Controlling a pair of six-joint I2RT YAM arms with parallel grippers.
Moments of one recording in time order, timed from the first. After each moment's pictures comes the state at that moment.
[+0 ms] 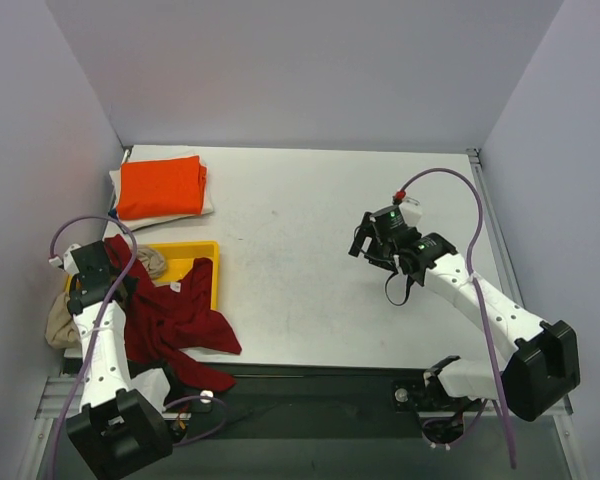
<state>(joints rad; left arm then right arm) 0.42 0.93 0.69 -0.65 -0.17 -0.59 0.53 1.25 0.96 -0.60 0.30 0.77</state>
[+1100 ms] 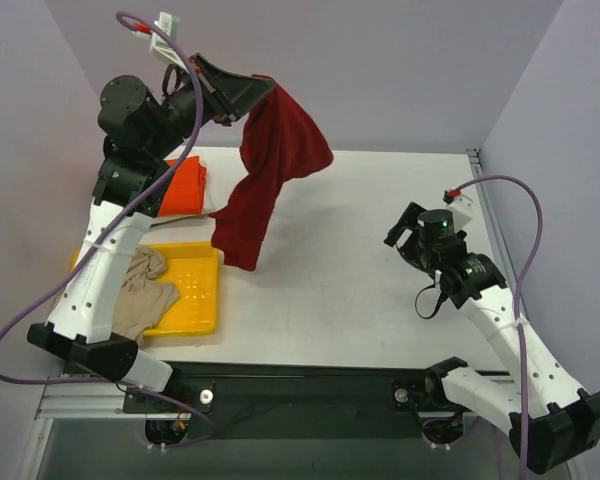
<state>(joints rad) -0.38 1.47 1.95 -0.18 0.42 -0.82 0.38 0.99 0.92 -0.60 0.36 0.71</state>
